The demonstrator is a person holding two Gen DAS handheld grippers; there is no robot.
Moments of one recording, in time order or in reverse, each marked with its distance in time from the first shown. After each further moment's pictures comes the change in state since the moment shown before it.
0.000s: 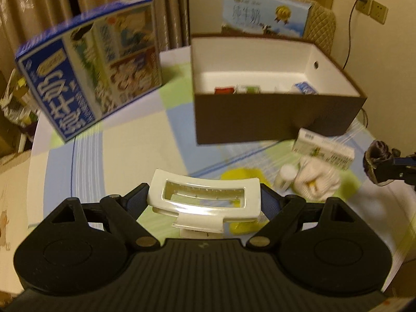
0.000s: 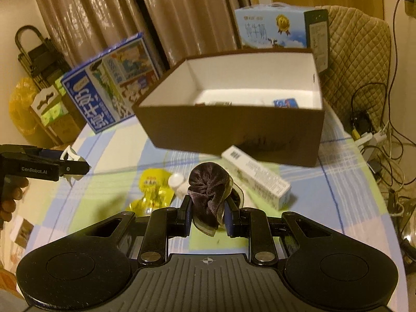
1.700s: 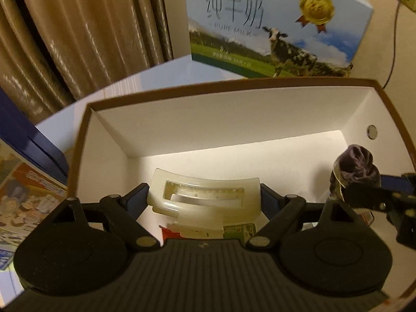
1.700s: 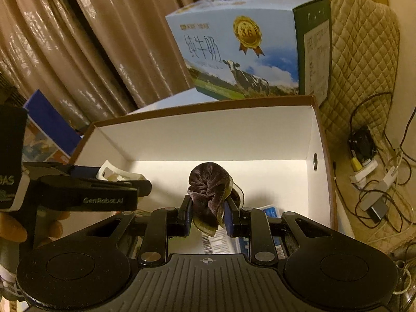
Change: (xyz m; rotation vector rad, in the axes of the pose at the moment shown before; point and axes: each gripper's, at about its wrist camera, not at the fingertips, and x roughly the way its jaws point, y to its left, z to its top) left arm 0.258 -0.074 0.223 0.043 0.134 0.007; right arm 0.180 -0.115 0.192 0.146 0.056 -0.093
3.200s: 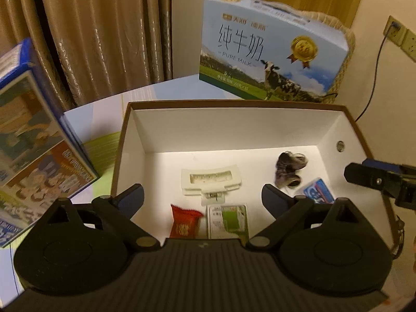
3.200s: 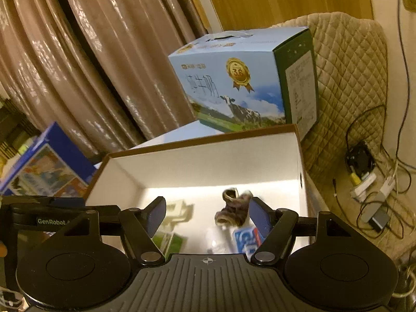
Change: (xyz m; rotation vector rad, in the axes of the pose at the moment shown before) left arm -0.081 0.030 -0.030 -0.084 -0.102 -0.069; right arm -0.059 -0.004 -0.010 0.052 -0.153 0.055
